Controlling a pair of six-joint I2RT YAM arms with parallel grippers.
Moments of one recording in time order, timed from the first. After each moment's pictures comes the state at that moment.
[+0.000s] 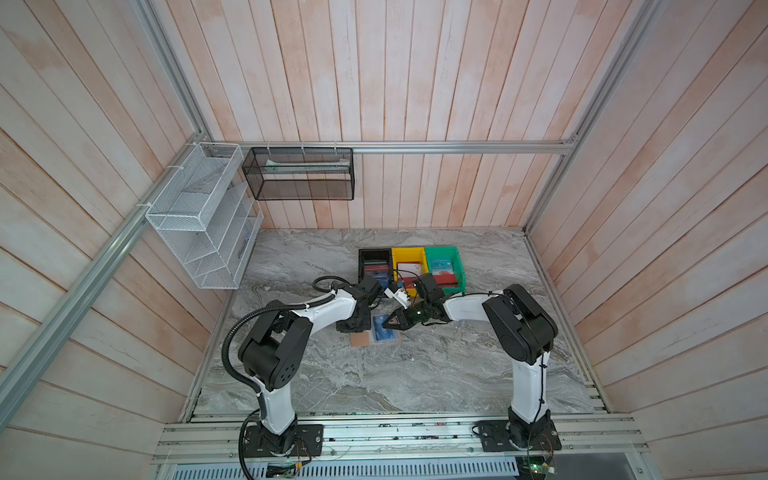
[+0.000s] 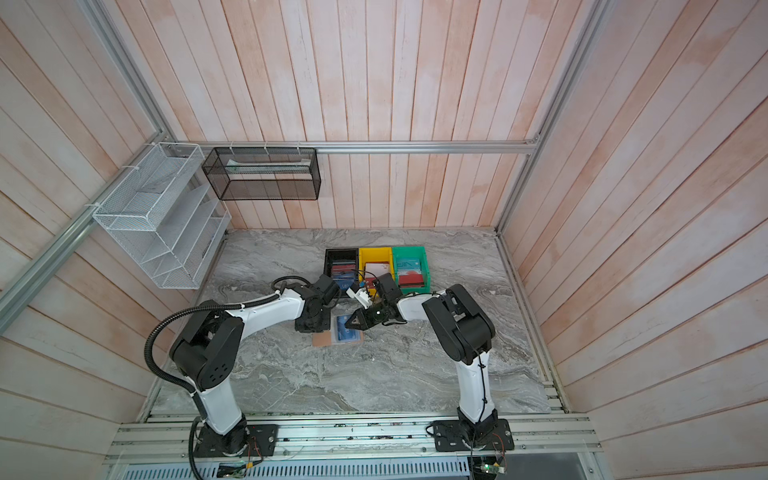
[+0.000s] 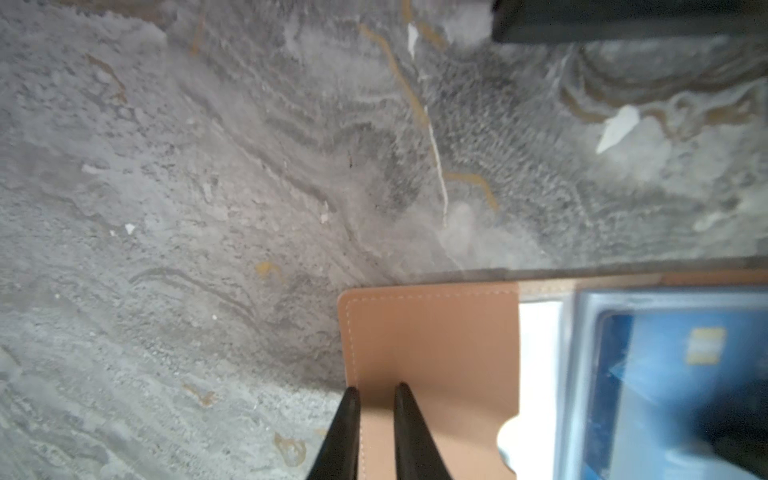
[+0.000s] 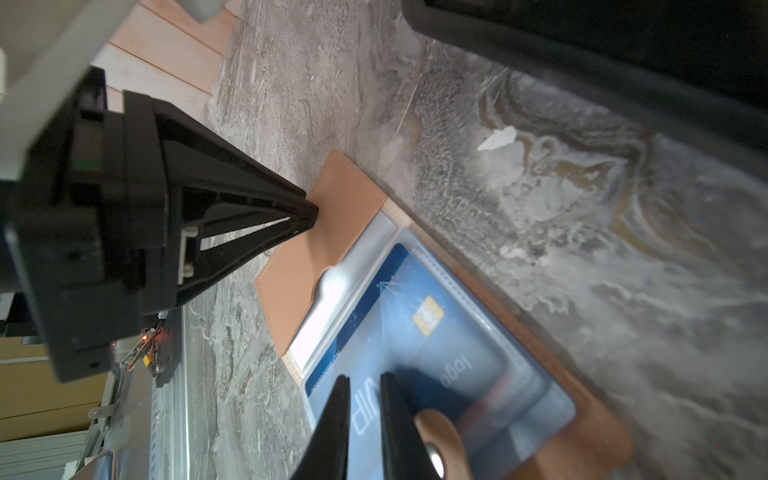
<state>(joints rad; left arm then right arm) -0.60 1.84 1.18 -0.77 -0.20 -0.62 0.60 2.03 1.08 0.01 -0.82 0.18</state>
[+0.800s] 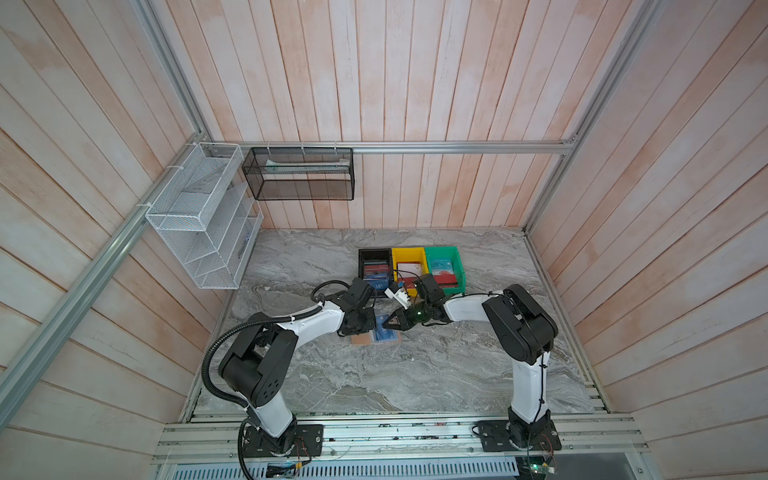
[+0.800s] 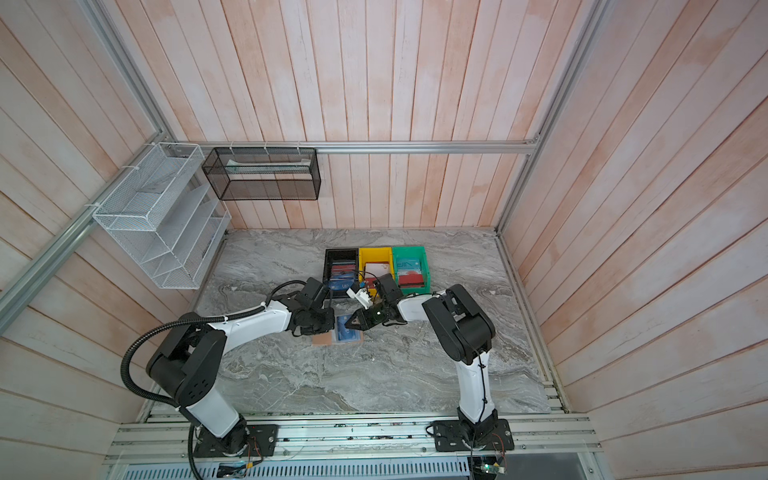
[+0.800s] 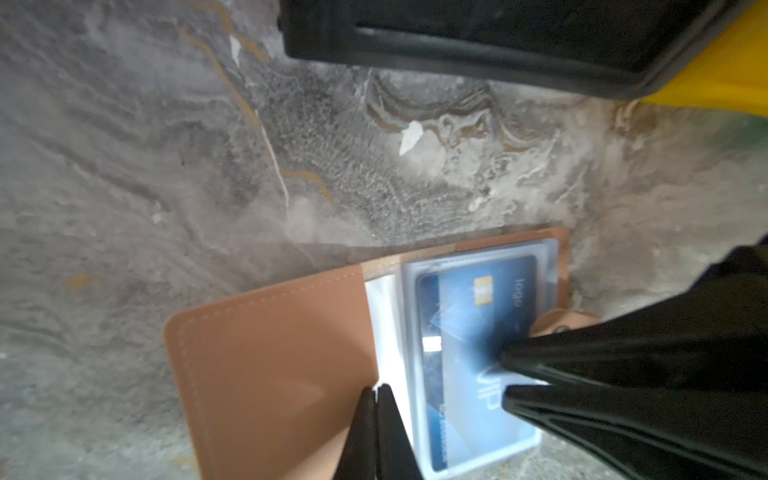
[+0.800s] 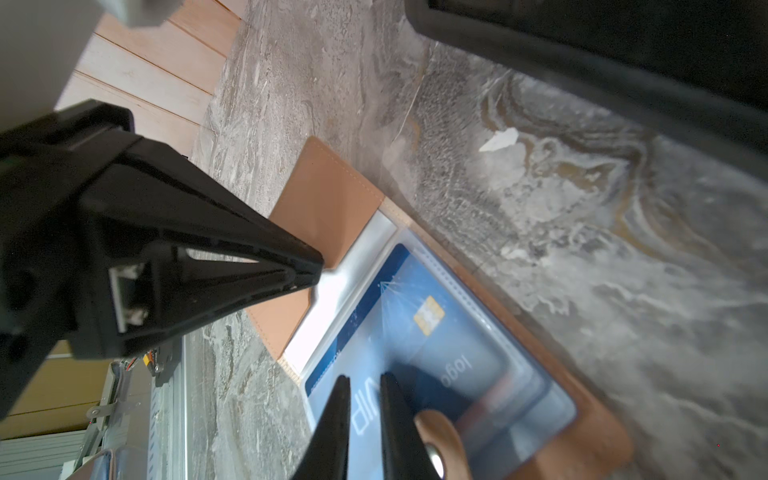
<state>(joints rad) -0.57 1.69 0.97 -0.41 0.09 -0.64 0.60 2.03 1.07 0.03 -0.83 0.18</state>
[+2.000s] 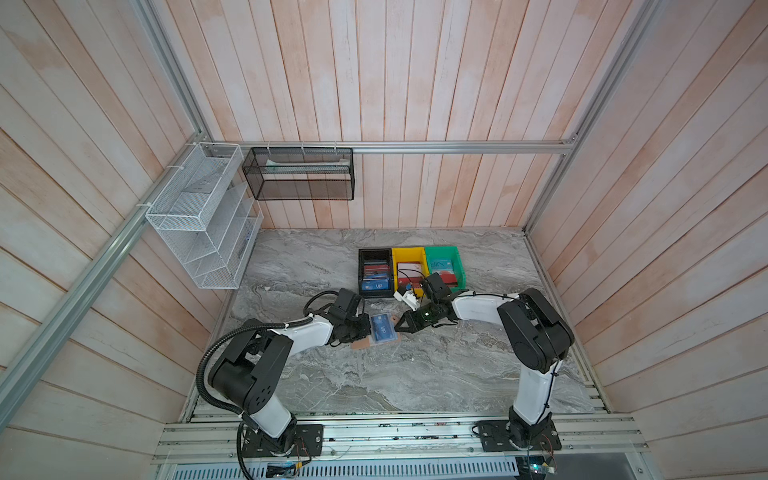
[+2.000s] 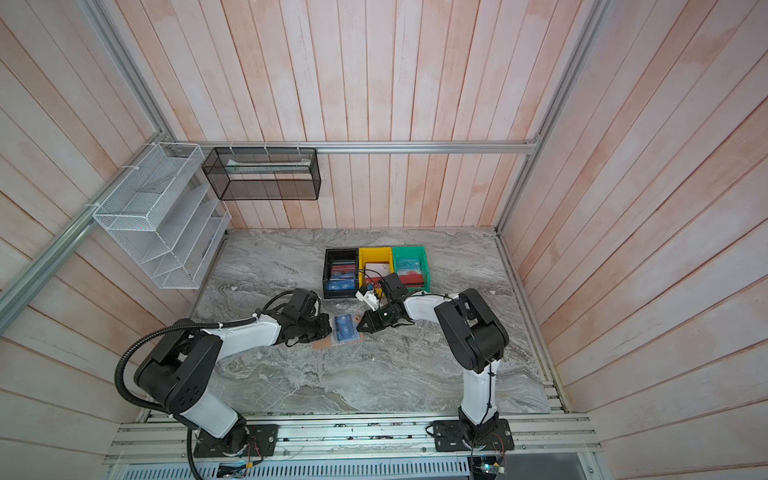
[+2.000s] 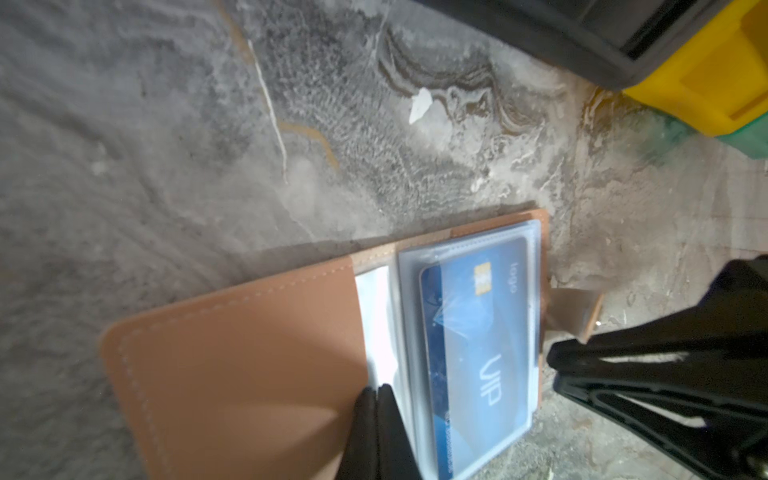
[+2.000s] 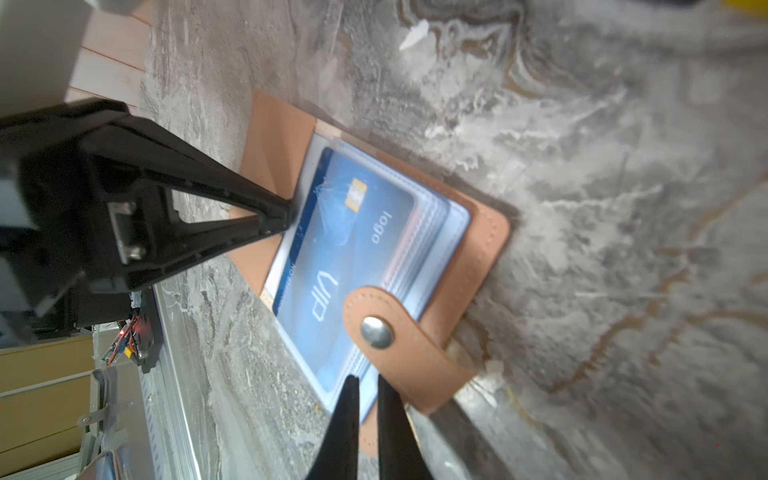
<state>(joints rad) -0.52 1.64 0.77 -0.15 0.23 -0.69 0.58 1.91 1.07 -0.23 -0.71 0.15</state>
